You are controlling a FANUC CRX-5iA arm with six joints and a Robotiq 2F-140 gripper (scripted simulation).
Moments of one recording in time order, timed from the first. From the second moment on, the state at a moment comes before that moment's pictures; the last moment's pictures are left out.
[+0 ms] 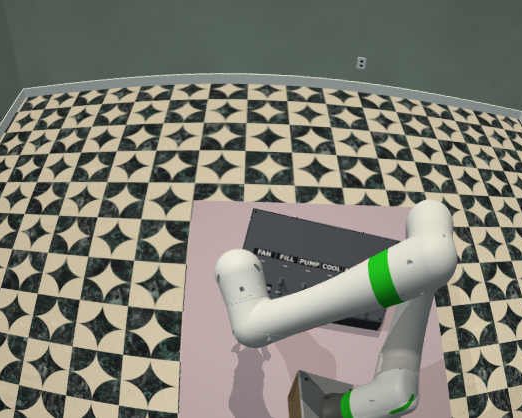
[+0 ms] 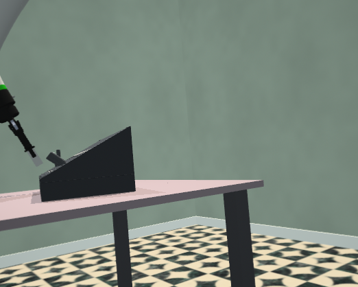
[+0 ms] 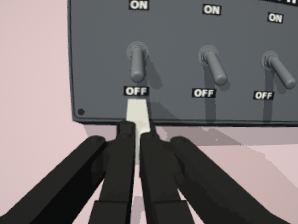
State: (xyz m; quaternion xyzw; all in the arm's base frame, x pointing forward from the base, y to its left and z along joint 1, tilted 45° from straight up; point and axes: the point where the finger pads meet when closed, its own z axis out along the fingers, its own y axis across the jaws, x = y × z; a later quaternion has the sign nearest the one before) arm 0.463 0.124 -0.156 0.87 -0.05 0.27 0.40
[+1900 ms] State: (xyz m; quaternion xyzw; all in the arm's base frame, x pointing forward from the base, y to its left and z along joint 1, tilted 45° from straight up) arm 0.491 0.129 -0.140 0.87 -0.05 0.27 0.40
